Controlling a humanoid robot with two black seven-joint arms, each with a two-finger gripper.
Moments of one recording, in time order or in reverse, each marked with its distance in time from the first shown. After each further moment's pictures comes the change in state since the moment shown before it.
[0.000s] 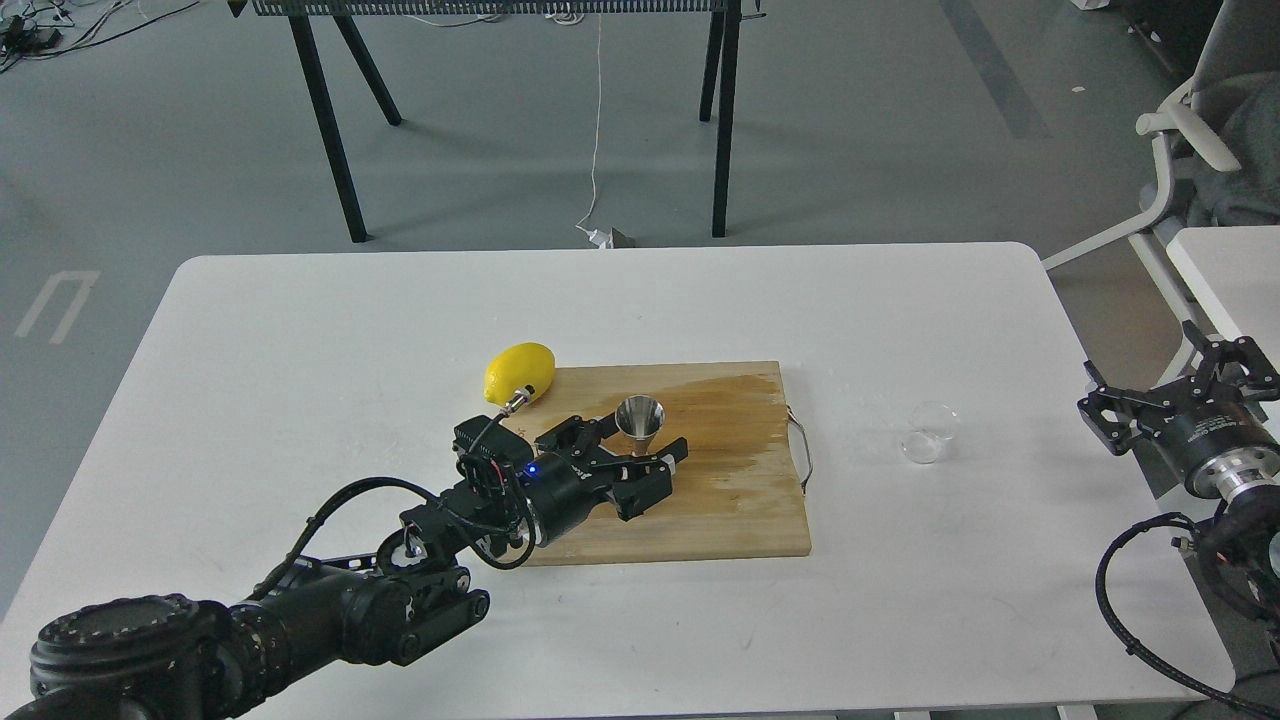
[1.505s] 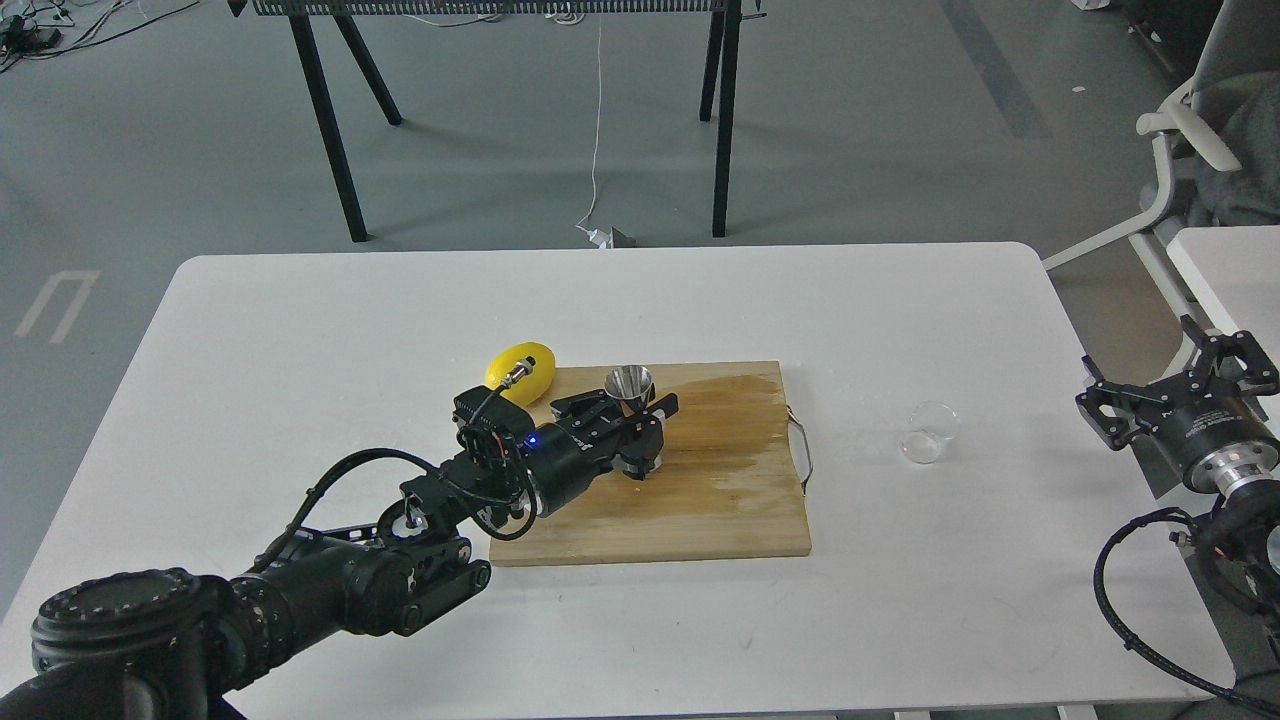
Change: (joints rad) left arm -0.058 0.000 -0.001 0.015 -0.005 0.000 0.000; right arm 0.010 0.000 -0.003 0.000 0.000 0.000 0.000
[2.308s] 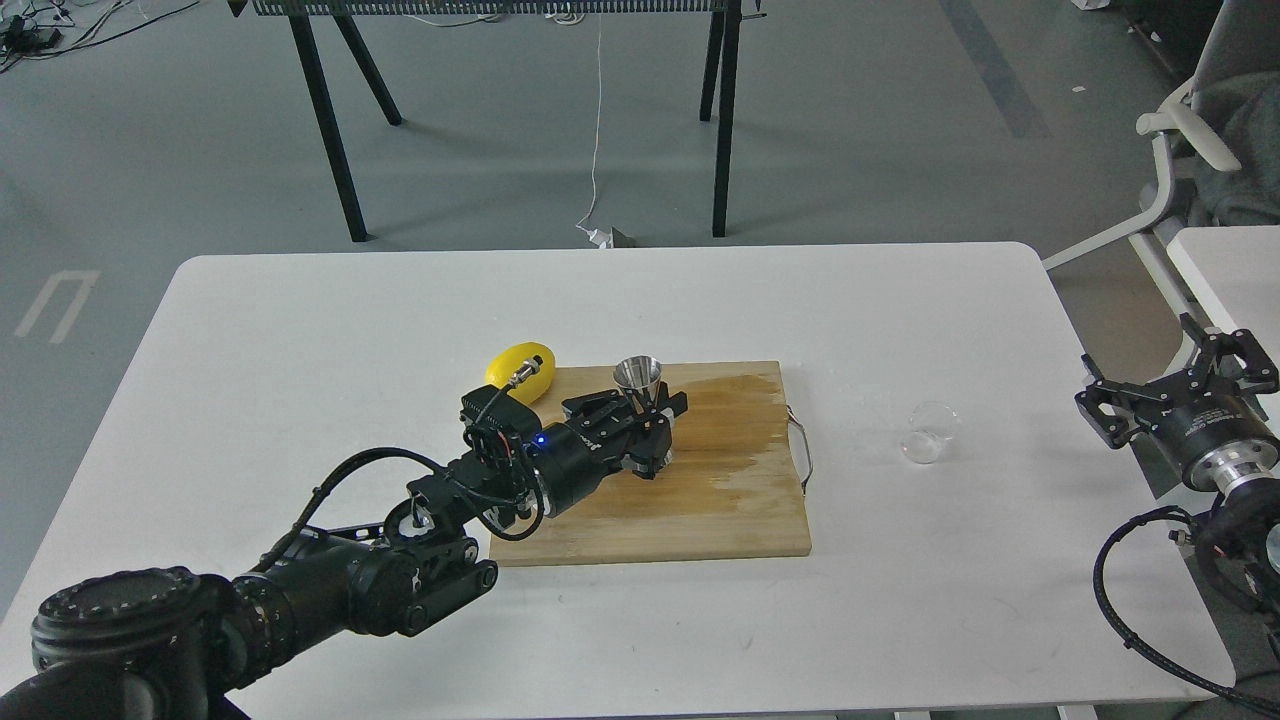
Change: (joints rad) left arm -0.009 0.000 0.000 -0.019 0.001 0.000 0.000; right arm 0.002 0.000 -0.002 0.000 0.000 0.000 0.000
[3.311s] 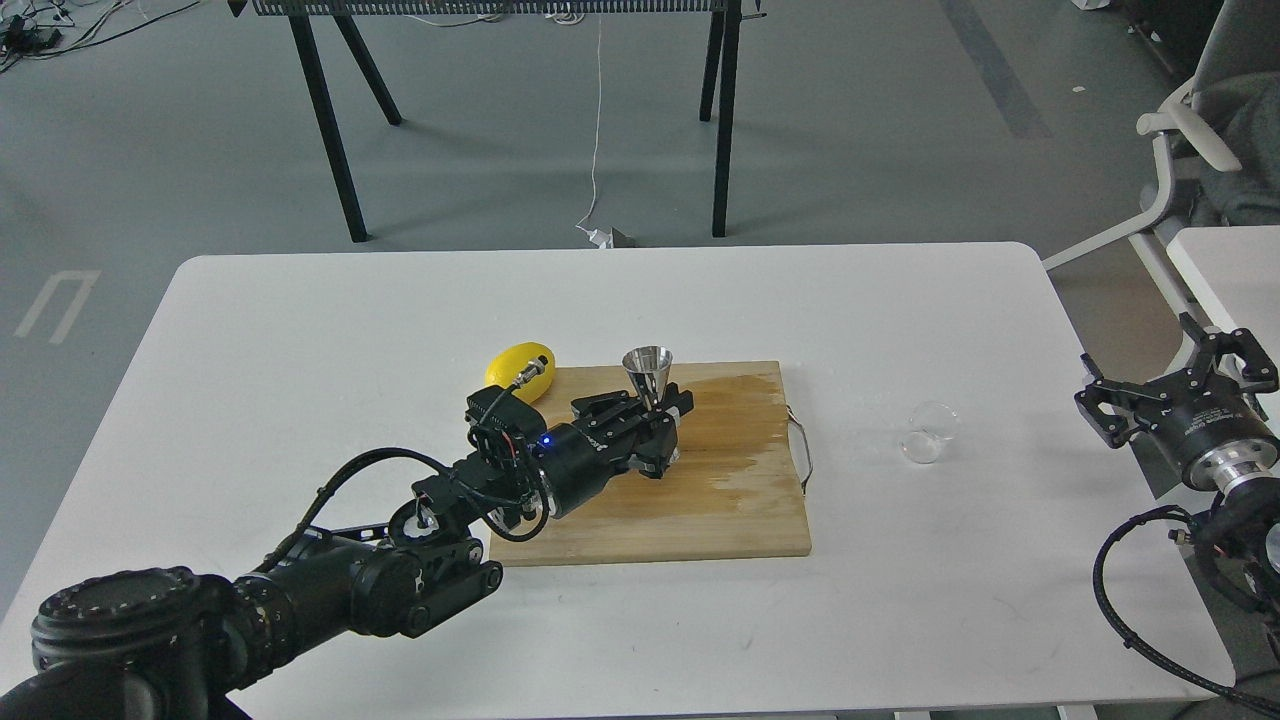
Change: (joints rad) left arm 0.000 0.000 -0.002 -0.020 -0.003 0.000 0.000; right arm 0.002 0.000 -0.002 0.000 0.000 0.000 0.000
